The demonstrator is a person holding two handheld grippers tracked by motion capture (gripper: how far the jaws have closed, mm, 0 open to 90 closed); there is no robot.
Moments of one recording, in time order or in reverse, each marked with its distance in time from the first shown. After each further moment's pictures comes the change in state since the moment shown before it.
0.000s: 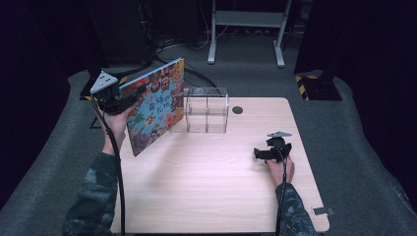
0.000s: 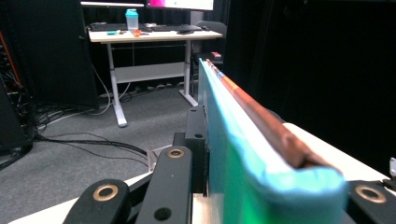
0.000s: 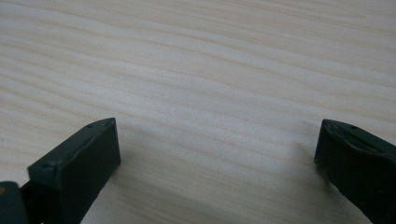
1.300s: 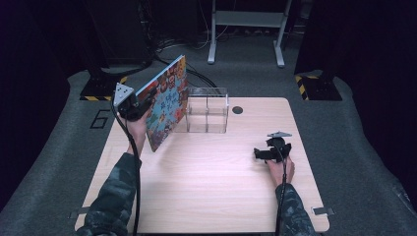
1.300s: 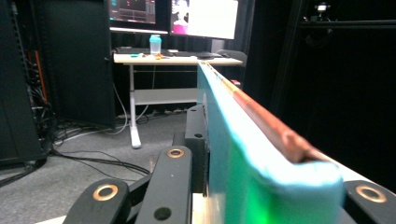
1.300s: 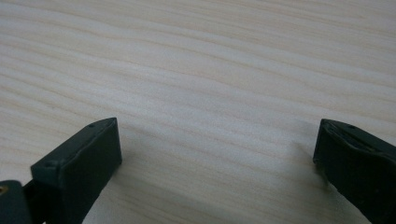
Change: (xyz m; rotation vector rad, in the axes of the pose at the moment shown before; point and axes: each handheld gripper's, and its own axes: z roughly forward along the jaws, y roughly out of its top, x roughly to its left) left arm -0.009 -0.052 0.042 -0.140 0.101 -0.029; right arm 0.000 -0.001 -0.001 0.001 0.003 -0.002
